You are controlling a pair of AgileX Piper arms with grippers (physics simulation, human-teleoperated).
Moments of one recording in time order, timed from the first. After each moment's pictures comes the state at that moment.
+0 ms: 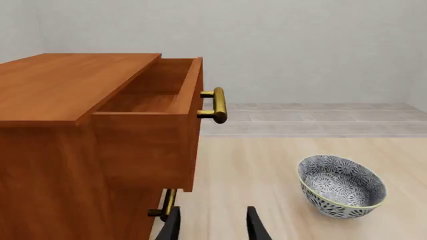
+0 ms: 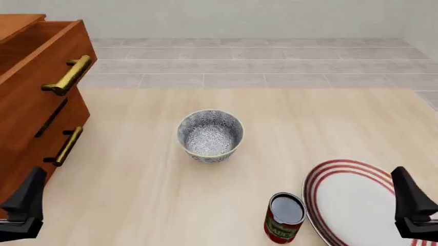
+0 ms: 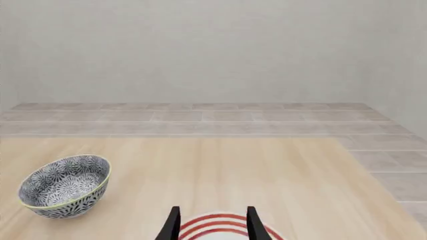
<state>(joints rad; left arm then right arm) 0.00 0.00 0.00 0.00 0.00 0.00 0.00 0.00 0.00 0.00</state>
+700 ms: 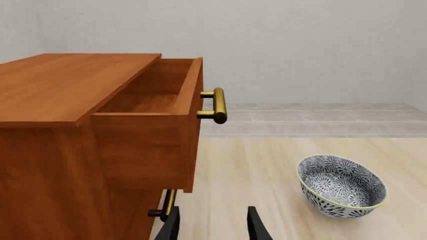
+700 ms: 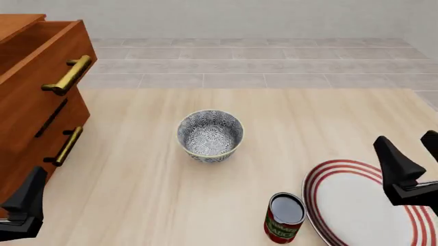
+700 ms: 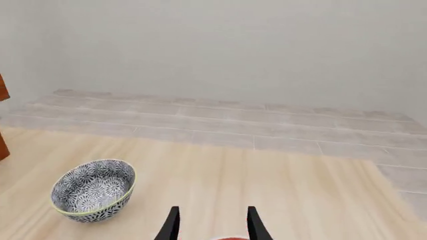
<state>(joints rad) 0.00 0.01 0.00 0.00 0.00 0.13 0.34 -0.15 -0.17 -0.02</state>
